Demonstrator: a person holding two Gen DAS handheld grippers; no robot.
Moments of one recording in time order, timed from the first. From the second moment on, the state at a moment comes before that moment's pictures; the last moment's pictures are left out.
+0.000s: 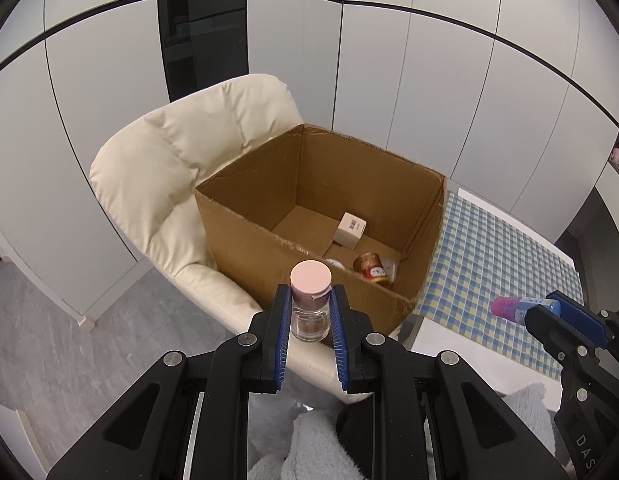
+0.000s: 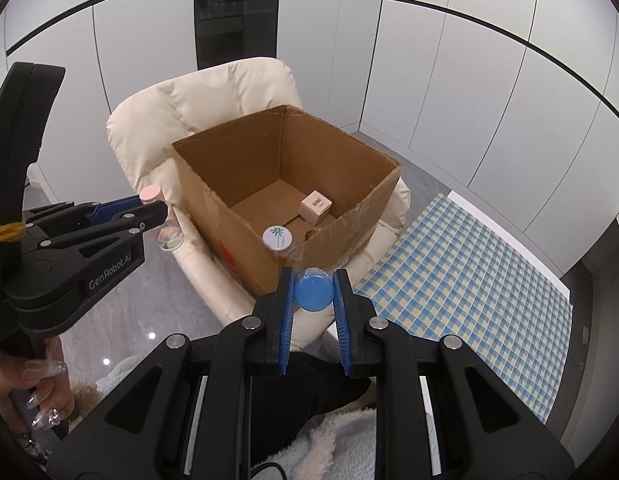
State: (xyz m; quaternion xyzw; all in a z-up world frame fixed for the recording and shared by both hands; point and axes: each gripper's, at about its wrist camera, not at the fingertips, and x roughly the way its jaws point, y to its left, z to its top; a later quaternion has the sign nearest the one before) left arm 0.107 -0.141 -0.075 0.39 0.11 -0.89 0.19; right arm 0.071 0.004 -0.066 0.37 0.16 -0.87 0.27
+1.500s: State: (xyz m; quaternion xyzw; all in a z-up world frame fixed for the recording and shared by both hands) left arm -0.048 -0.226 -0.131 0.41 0.12 -0.87 0.26; right arm -0.106 -0.107 -0.142 0.38 0.18 -0.86 0.30
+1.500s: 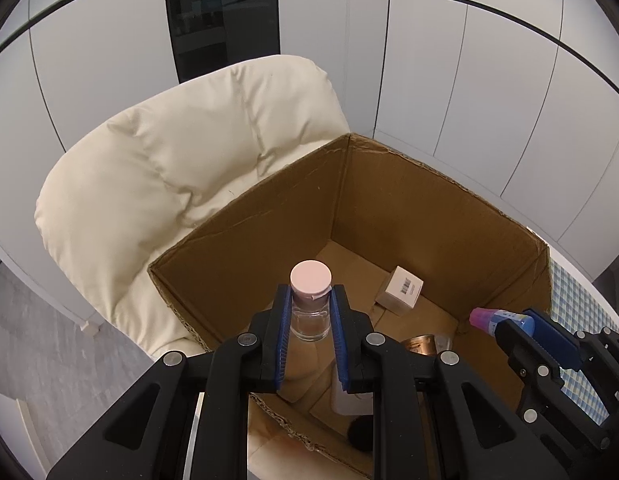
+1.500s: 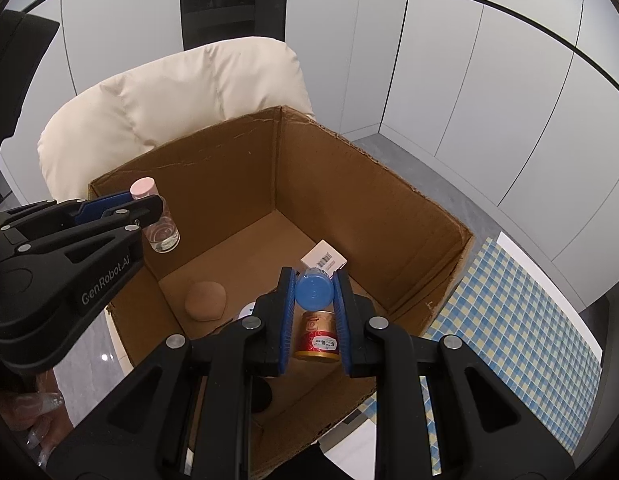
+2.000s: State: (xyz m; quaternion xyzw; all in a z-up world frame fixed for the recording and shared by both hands) left arm -0.045 -0.229 -0.124 0.41 0.09 -0.86 0.28; right arm -0.119 -0.092 -0.143 0.40 0.14 -0.87 0.26
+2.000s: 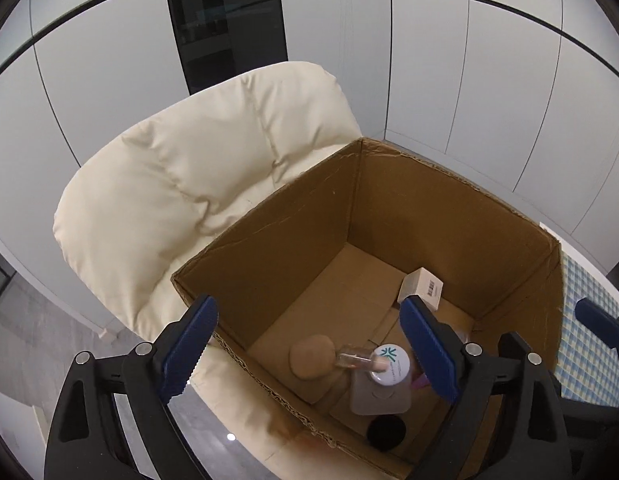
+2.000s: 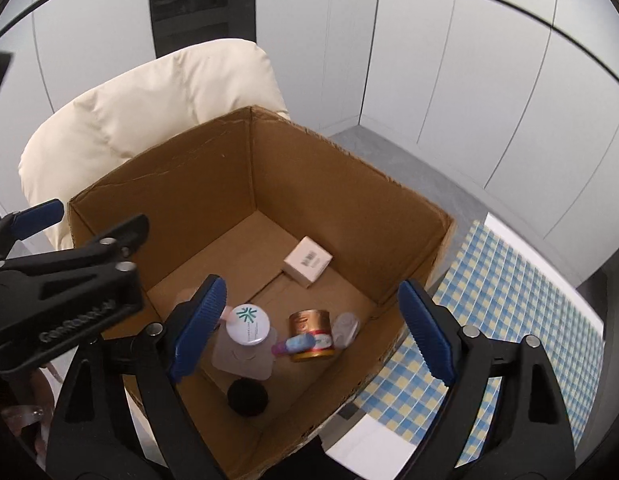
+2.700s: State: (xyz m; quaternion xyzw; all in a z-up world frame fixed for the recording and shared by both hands) left arm -0.050 -0.191 -0.093 0.42 0.07 -0.87 0.23; right arm -0.123 -0.046 -0.121 0.44 0.09 -0.87 0.19
